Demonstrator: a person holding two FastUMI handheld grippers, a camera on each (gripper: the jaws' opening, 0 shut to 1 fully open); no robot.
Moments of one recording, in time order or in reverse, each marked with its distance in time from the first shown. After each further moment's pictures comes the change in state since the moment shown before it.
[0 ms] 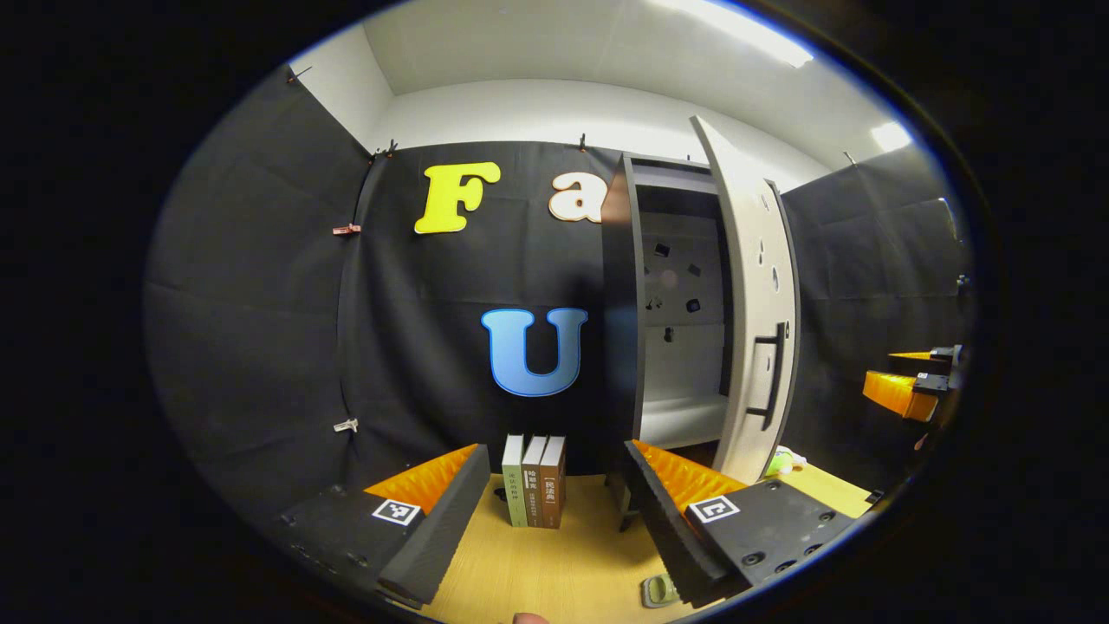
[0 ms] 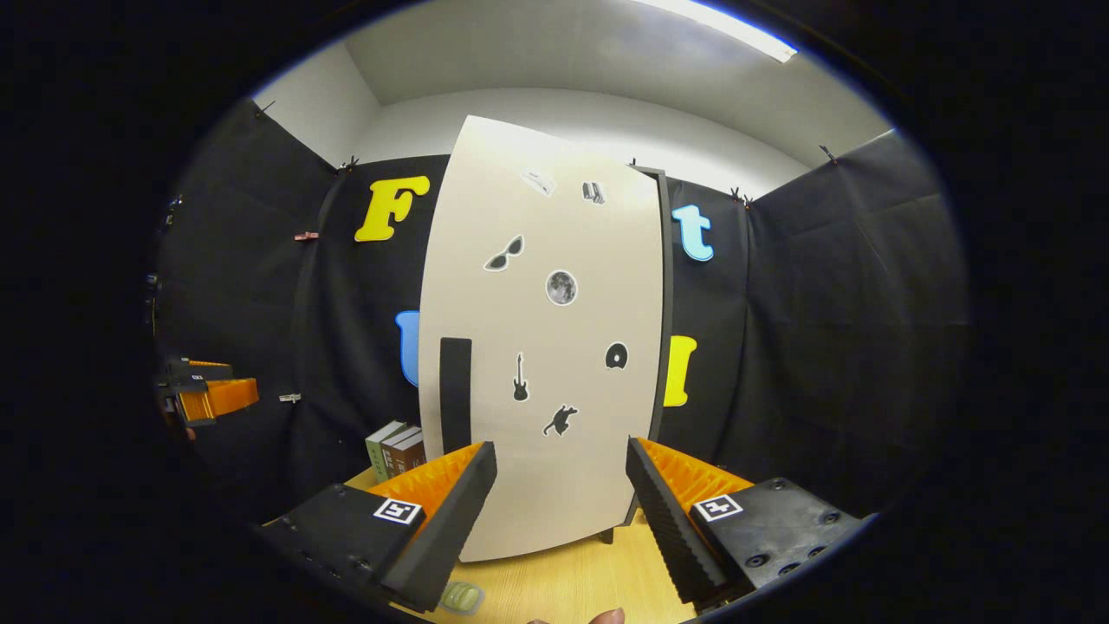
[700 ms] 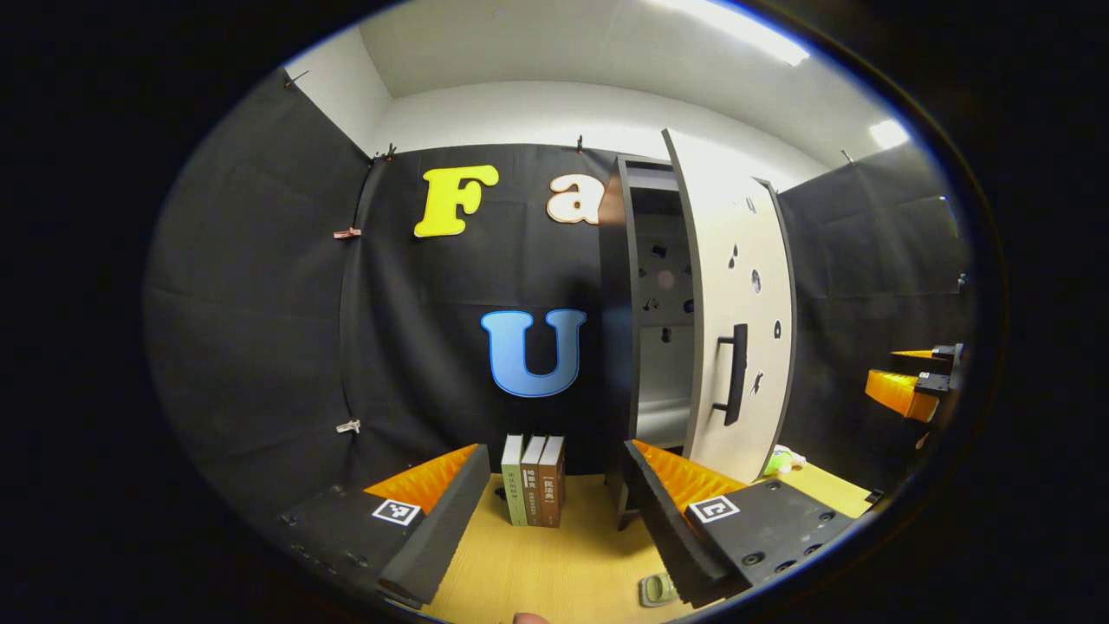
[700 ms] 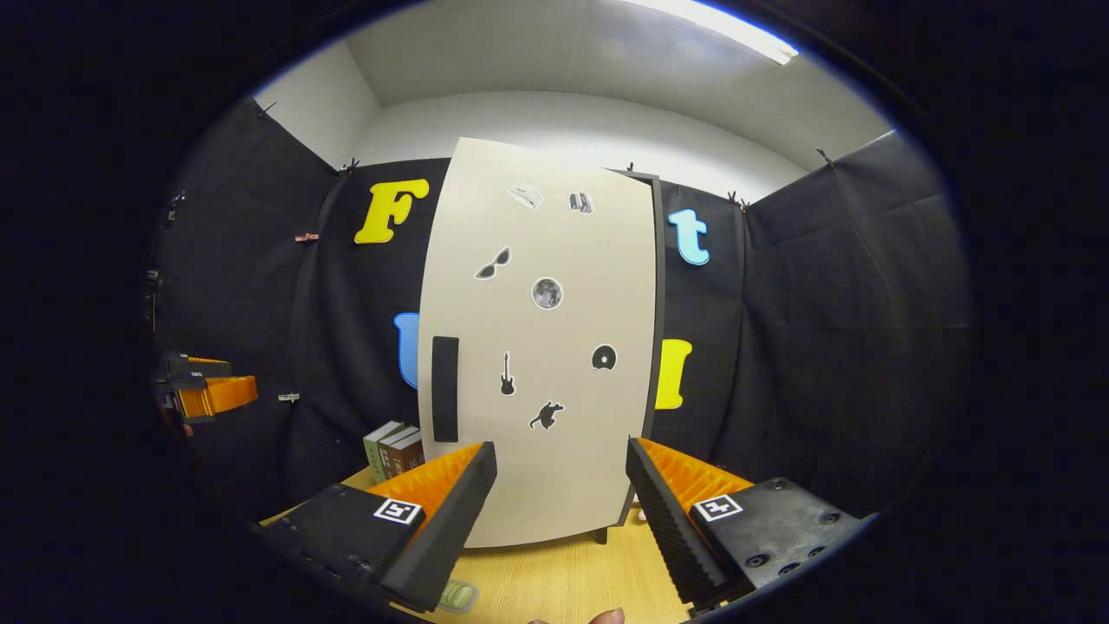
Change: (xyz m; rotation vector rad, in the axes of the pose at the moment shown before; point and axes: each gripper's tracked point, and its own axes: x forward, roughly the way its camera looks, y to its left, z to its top) left arm -0.010 -0.009 0.003 0.010 -0.003 0.004; right arm -0.012 -0.003 0.006 -0.005 -0.006 -0.007
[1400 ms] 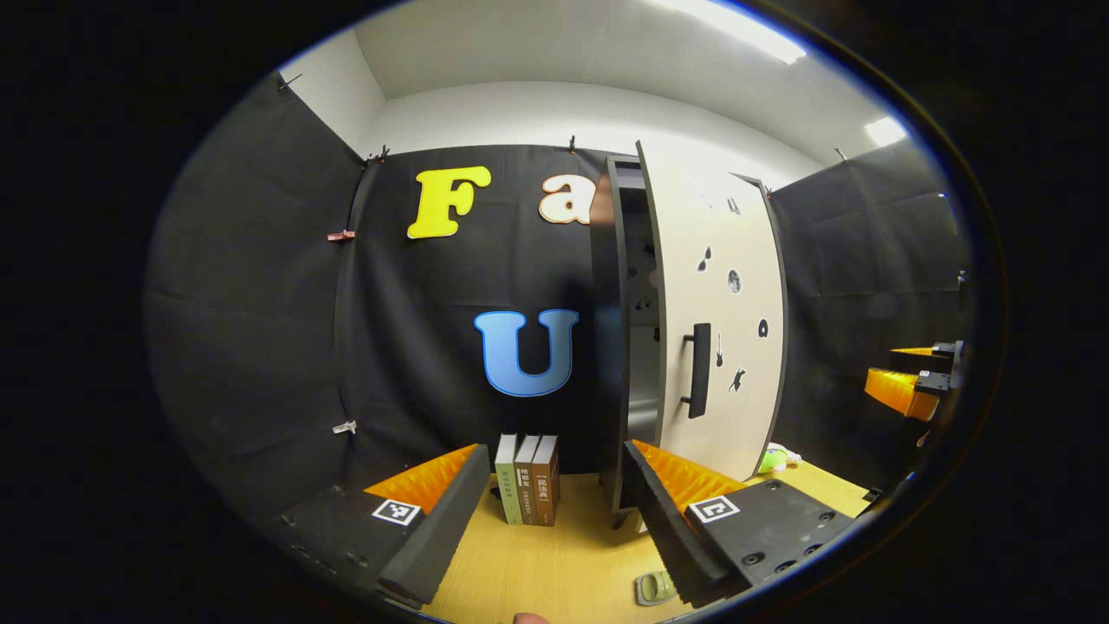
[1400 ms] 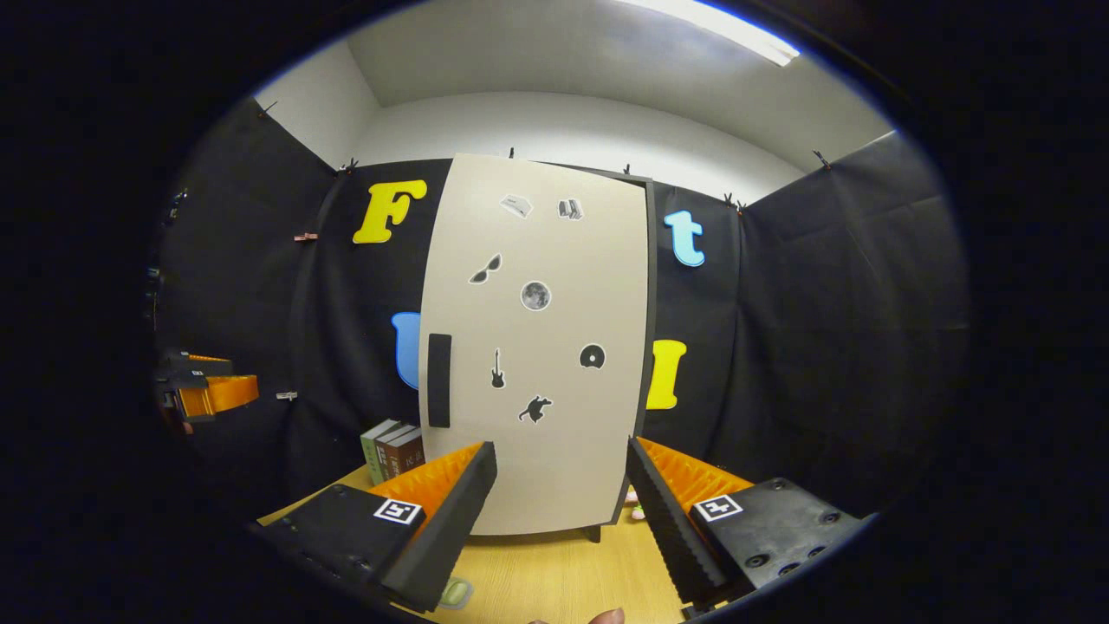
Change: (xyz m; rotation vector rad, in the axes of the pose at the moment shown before) left arm -0.006 -0.010 0.002 0.010 0.002 -0.015; right arm -0.011 -0.007 0.004 -0.003 0.002 -0.009
